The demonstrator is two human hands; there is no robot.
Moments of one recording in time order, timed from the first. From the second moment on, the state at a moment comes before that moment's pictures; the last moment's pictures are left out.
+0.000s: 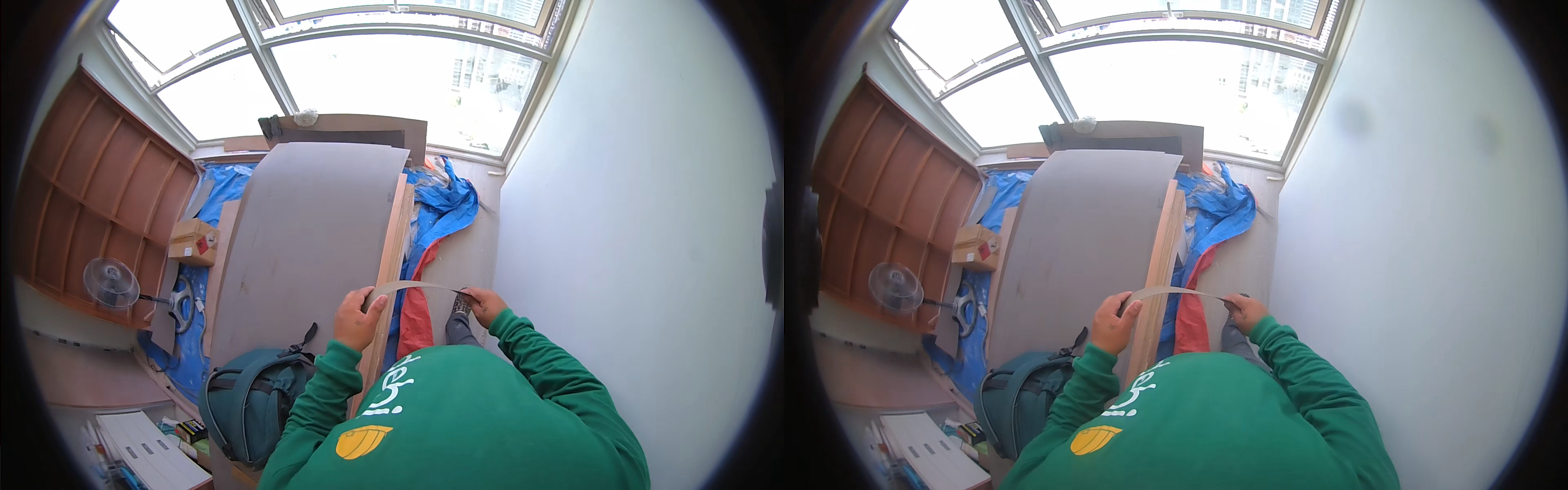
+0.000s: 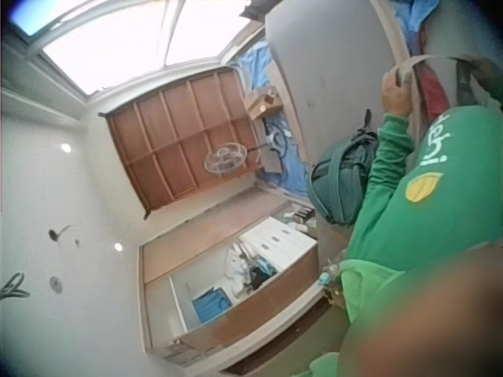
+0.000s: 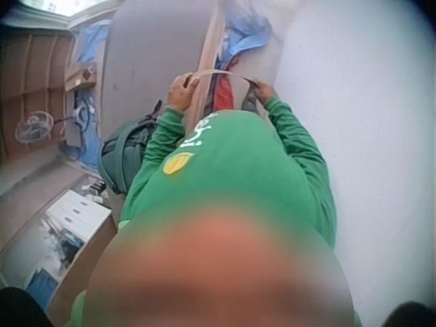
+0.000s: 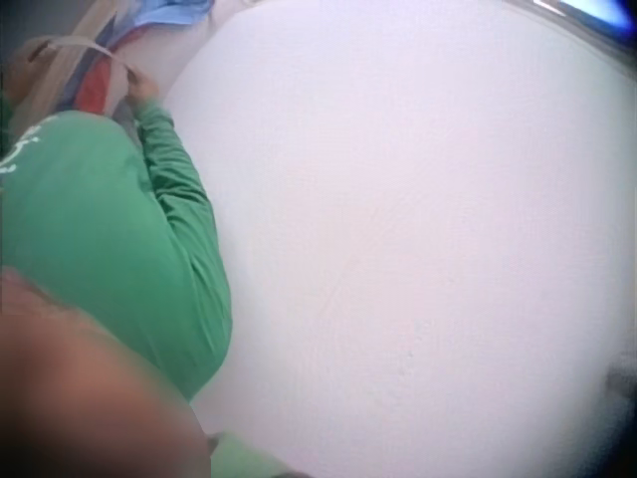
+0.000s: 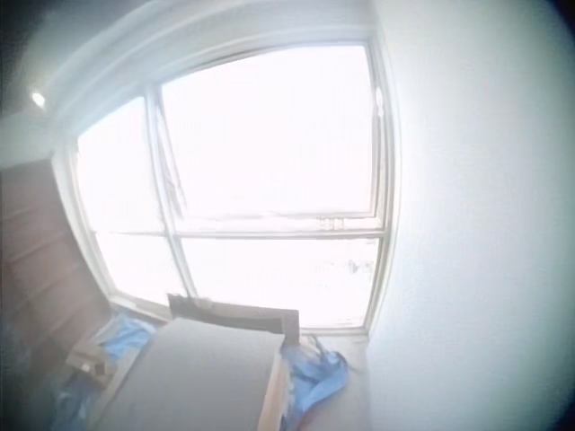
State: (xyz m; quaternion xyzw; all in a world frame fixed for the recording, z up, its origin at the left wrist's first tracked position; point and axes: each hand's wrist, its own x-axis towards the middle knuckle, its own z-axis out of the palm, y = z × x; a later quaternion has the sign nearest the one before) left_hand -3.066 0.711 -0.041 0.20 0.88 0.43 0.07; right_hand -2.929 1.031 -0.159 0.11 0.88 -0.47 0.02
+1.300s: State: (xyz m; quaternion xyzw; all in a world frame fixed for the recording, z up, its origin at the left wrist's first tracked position) left_hand -3.543 1.084 -0.082 0.18 0.84 0.39 0.33; right_hand -3.488 1.496 -0.086 0.07 0.89 -0.28 0.36
